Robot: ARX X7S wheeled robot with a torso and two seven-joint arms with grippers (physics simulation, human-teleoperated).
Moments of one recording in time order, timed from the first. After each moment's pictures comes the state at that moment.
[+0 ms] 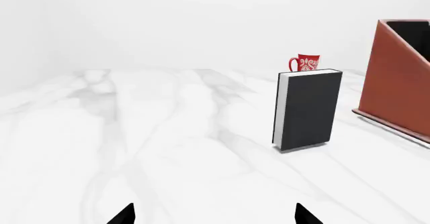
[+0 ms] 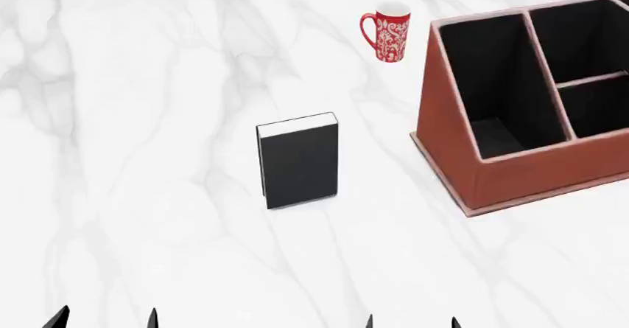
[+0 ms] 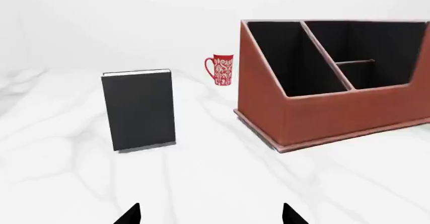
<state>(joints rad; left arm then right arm) 0.00 0.00 0.00 0.00 0.00 0.00 0.00 0.00 0.00 0.00 0.00 0.00 0.00 0.00</state>
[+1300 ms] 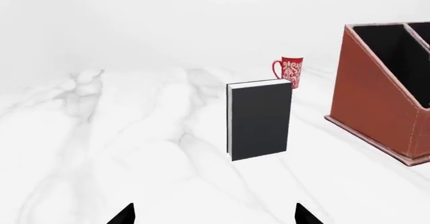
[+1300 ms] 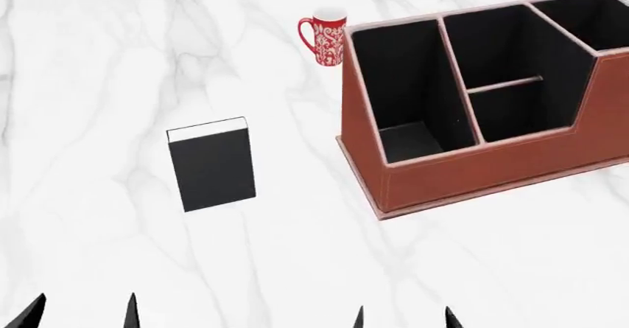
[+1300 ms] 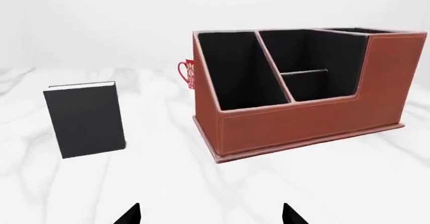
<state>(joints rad) -0.03 -0.12 0.08 0.08 -0.10 -0.12 -0.15 -0.02 0.11 -0.13 -0.24 0.11 0.23 0.13</state>
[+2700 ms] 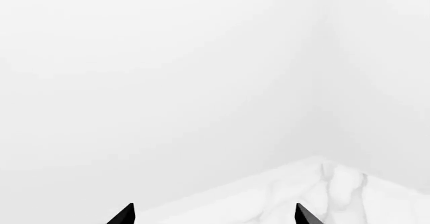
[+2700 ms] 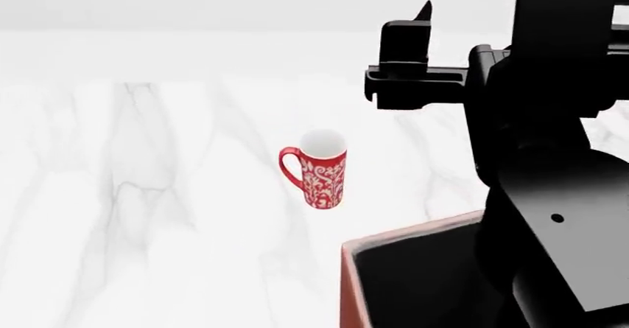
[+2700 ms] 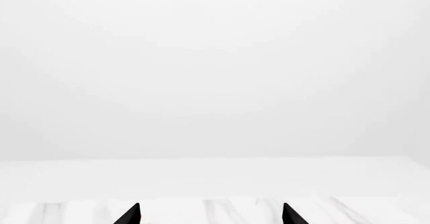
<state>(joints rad) 0.03 -0.36 -0.97 0.74 -0.28 -0.81 -0.28 1.03 0.17 0.07 -0.52 0.42 1.47 0.27</state>
